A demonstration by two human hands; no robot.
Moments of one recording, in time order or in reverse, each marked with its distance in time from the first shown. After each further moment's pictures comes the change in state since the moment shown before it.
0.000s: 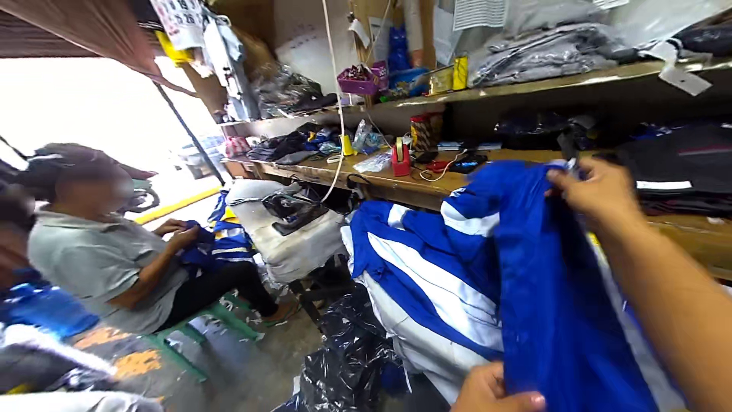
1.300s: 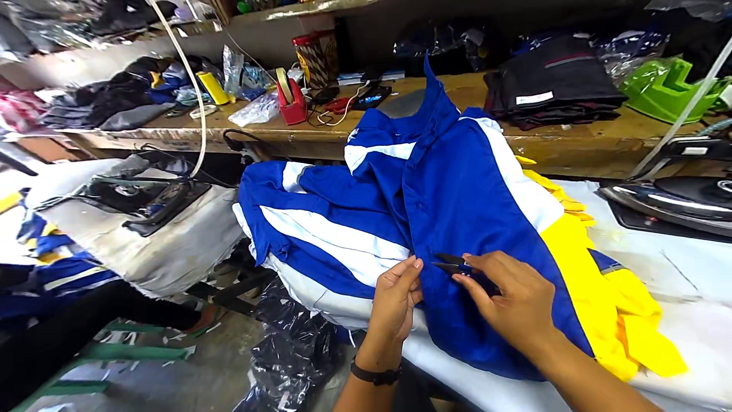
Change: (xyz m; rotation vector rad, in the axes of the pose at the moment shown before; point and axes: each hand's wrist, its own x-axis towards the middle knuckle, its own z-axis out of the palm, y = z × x) left_hand 0.075 0.023 0.001 -0.286 0.279 -0.196; right_hand -0.225 0.097 -0.017 -0.520 0.085 -0.416
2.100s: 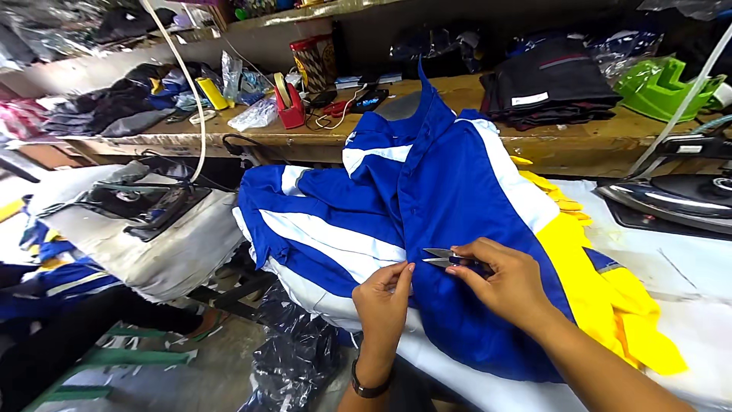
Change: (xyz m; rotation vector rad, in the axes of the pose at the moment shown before) left_hand 0.002 -0.008 -0.020 0.880 0.200 0.764; right_hand 0.023 0.010 -0.001 0.180 -0.210 0.130
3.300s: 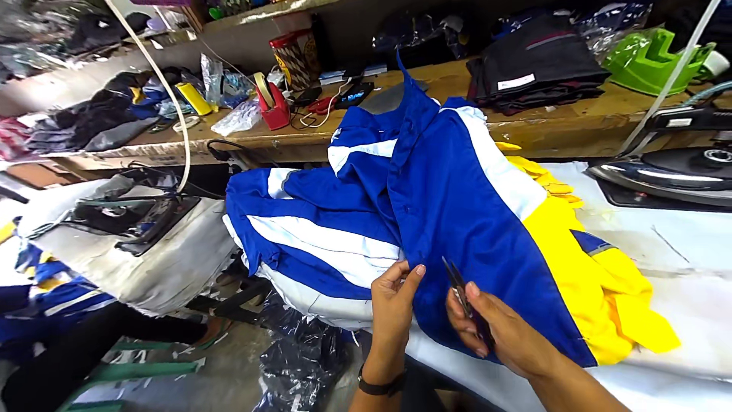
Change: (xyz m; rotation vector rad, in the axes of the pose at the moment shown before) left_hand -0.009 0.008 0.020 -0.540 -0.185 -0.367; right_hand -0.053 -0.037 -0.008 1.329 -0.449 0.566
